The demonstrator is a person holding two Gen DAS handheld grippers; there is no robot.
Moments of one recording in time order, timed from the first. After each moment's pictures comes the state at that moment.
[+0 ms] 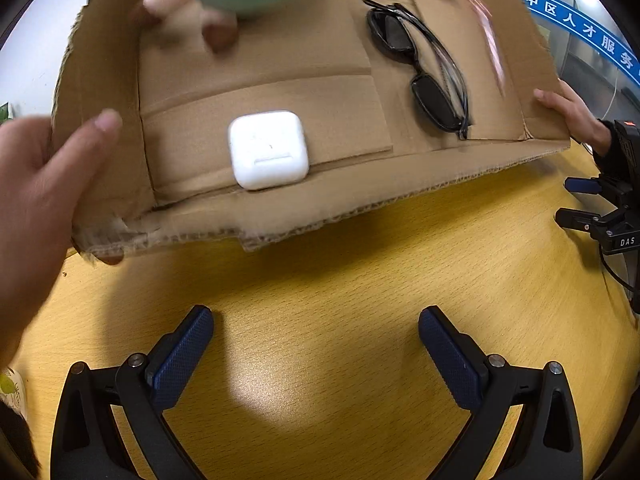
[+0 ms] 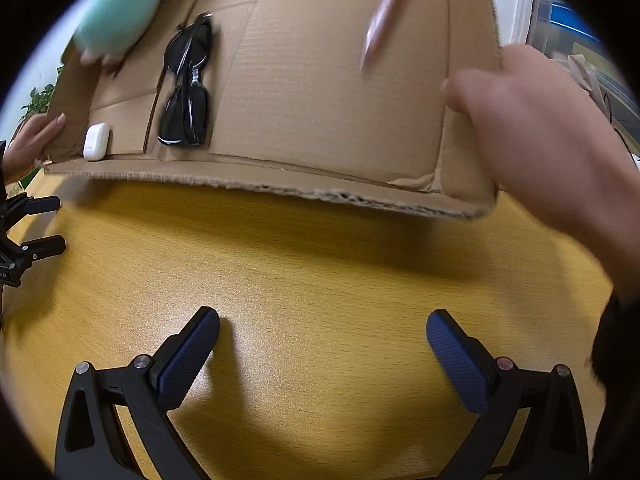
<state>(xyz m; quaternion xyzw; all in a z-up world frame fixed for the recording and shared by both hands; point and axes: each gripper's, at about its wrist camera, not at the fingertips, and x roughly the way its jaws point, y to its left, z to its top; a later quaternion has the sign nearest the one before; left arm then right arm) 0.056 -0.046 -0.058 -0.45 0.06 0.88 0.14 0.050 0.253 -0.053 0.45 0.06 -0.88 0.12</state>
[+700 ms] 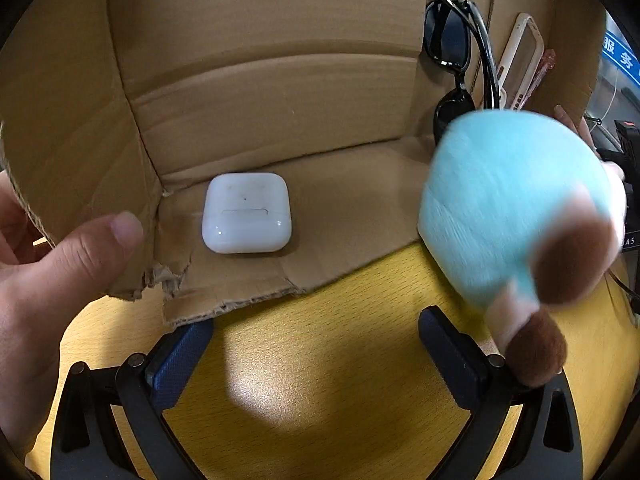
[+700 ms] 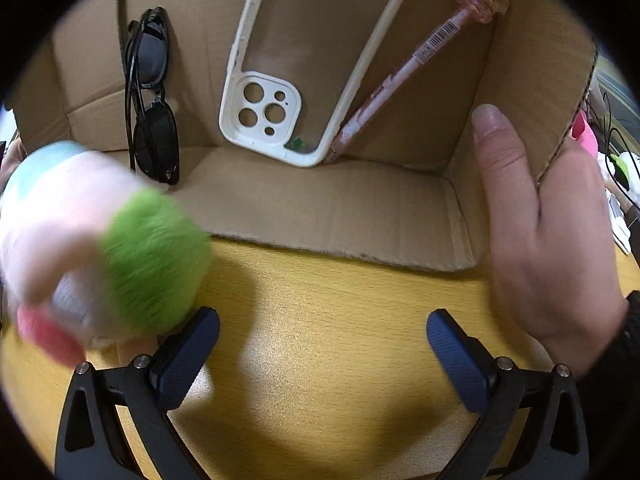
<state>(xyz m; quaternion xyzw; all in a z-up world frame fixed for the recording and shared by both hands) 0.053 -0.044 -0.056 -0.45 0.06 0.88 0.14 0.053 0.252 -0.051 0.45 0.06 -0.88 0.12</state>
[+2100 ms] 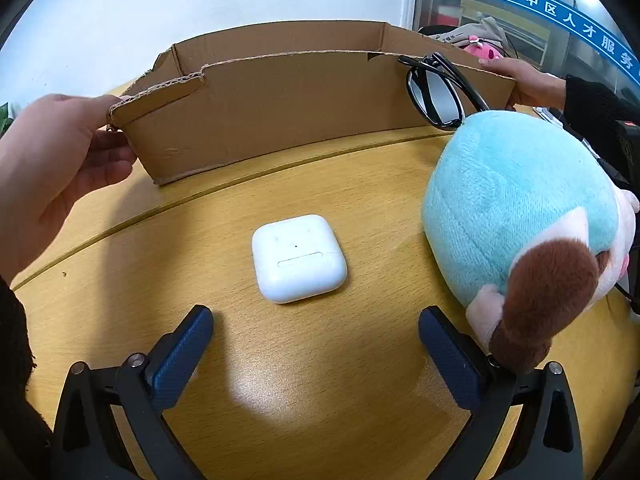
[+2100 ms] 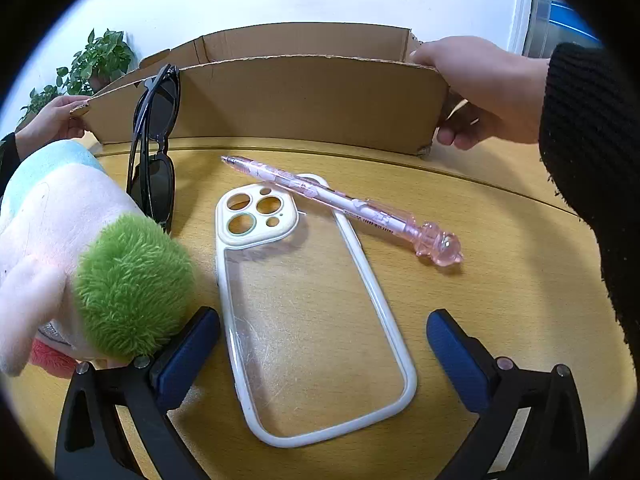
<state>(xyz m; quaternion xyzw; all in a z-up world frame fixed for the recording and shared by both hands) 0.048 -0.039 -0.055 -0.45 0.06 0.88 0.14 0.058 0.250 -0.049 0.45 0.06 -0.88 0.12</state>
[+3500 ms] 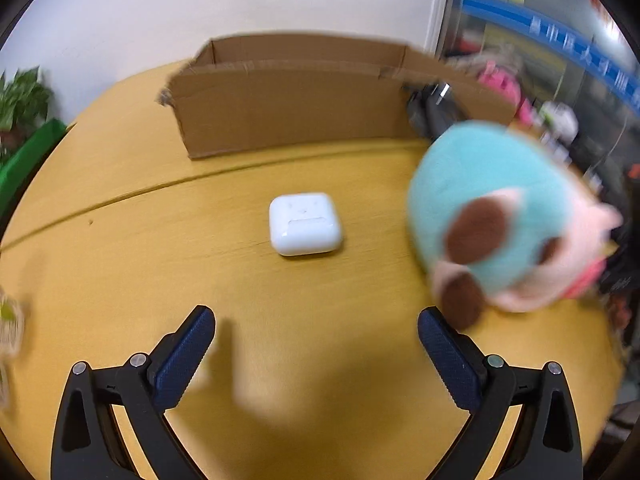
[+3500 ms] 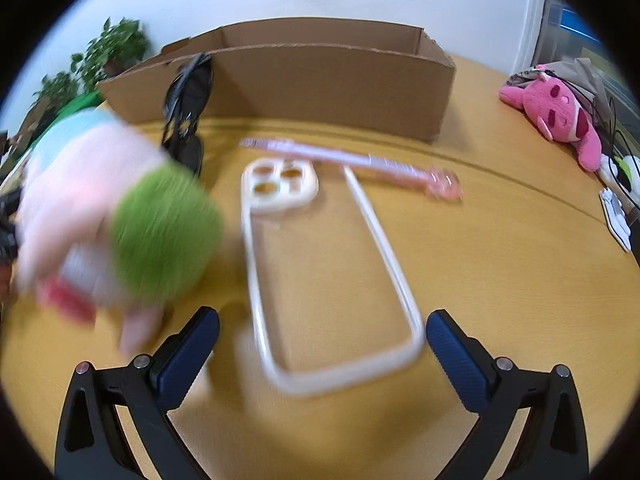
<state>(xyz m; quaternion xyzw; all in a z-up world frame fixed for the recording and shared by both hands) 0.104 -0.050 -0.037 -0.42 -0.02 0.90 0.12 0.094 0.255 -0.049 0.46 0.08 -0.87 0.13</state>
